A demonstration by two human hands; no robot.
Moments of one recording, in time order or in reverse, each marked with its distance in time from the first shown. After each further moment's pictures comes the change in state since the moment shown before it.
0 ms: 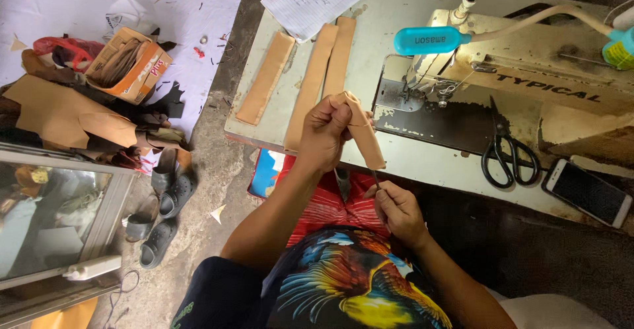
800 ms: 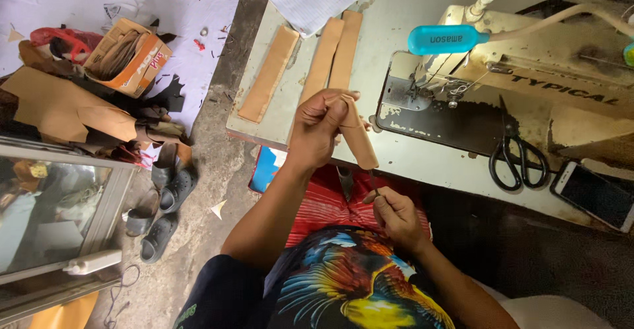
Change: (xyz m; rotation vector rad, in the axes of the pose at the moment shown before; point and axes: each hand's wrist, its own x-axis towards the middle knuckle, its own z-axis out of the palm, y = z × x) left_hand 0.001 0.049 0.008 0.185 -0.122 0.132; right_hand -0.006 -0.010 0.022 -0.007 0.046 -0.041
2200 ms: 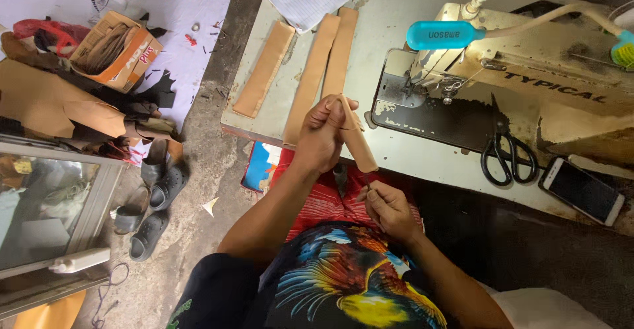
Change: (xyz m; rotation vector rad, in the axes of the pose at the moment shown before) left_hand -0.013 -0.087 -0.043 -0.212 0.077 -0.099; right_hand 0.002 0.027 -0.004 0.135 -0.097 0.044
